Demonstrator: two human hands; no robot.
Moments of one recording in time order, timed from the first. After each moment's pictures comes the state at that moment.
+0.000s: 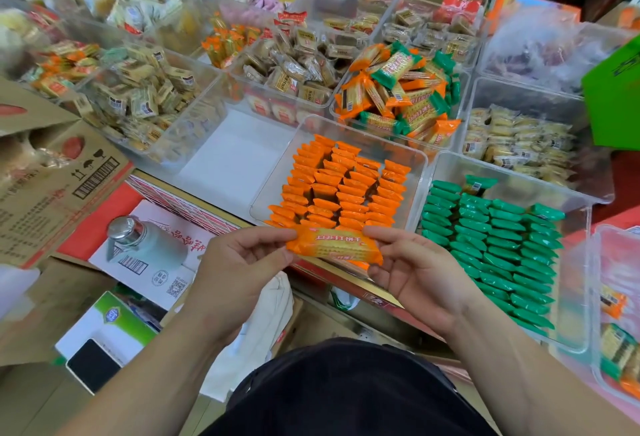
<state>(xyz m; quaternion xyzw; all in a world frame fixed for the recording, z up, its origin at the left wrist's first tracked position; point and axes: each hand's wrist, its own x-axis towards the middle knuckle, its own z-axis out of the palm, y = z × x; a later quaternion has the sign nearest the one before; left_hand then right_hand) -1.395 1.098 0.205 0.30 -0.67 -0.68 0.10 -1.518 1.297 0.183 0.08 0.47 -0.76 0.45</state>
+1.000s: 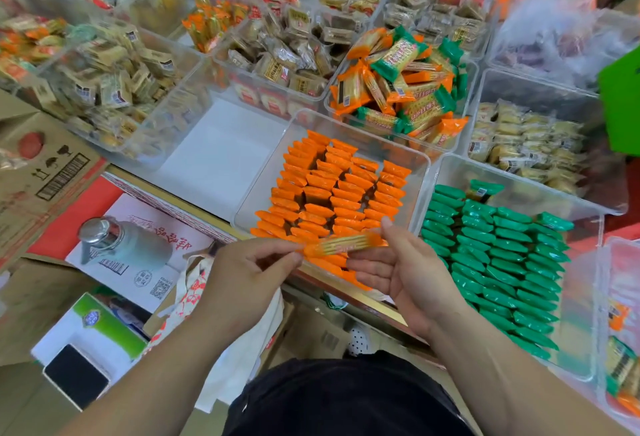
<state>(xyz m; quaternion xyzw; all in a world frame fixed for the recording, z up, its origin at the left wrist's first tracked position) -1.438 1.083 0.158 0.27 -0.79 -0.55 0.05 -1.551 1.271 0.159 0.13 0.60 -0.68 0.39</state>
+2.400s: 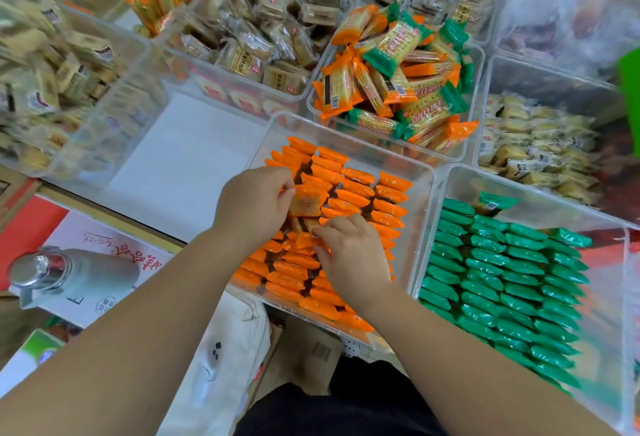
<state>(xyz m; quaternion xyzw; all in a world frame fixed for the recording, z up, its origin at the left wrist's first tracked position) -1.605 1.004 0.081 0.10 -0.96 -0.25 0.07 -1.623 1.197 0.030 -0.35 0.92 -0.19 0.01</state>
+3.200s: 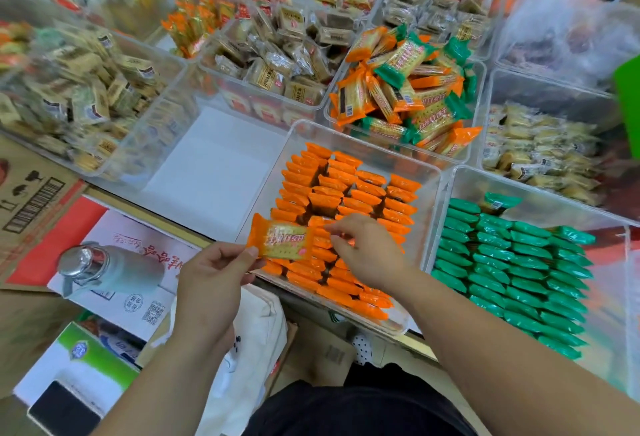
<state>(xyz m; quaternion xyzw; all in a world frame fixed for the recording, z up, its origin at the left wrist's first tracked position) -1.473 1.032 0.120 0.48 -0.59 -0.64 0.13 -1.622 1.200 0.076 -0.30 0.89 -0.27 0.22</state>
